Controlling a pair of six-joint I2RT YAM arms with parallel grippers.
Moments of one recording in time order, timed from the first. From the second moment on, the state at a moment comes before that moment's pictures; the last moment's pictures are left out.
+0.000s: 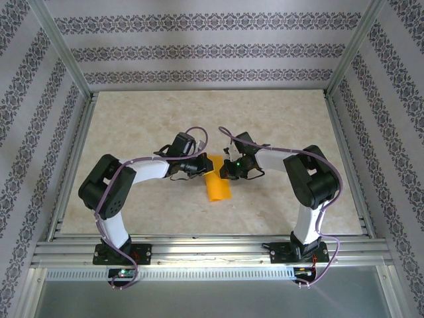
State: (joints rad) left arm -0.53 1.79 0.94 0.03 0.57 -0.88; right arm 0.47 1.87 1.00 -0.33 -0.57 0.45
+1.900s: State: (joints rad) left arm -0.57 1.78 0.79 0.03 0.51 -0.87; right arm 0.47 1.85 0.95 -0.26 -0.56 0.49
